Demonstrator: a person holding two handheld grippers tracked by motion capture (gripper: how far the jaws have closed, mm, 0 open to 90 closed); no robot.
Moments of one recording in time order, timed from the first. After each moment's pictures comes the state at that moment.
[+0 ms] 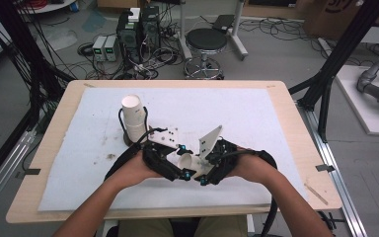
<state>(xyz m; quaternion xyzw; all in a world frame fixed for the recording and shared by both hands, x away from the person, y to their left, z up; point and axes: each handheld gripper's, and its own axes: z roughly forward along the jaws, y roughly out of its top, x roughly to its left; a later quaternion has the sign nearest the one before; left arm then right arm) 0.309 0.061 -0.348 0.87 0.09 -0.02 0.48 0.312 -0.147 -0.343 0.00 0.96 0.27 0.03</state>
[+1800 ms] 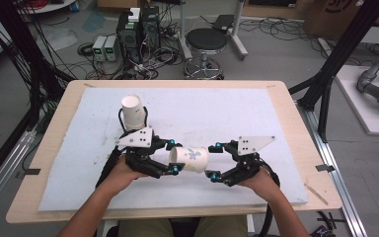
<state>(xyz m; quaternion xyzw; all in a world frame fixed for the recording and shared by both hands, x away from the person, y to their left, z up) 0.303 0.104 -0.359 0.78 0.09 0.00 0.62 0.302 -0.217 -0.382 0.11 0.82 0.57 0.02</state>
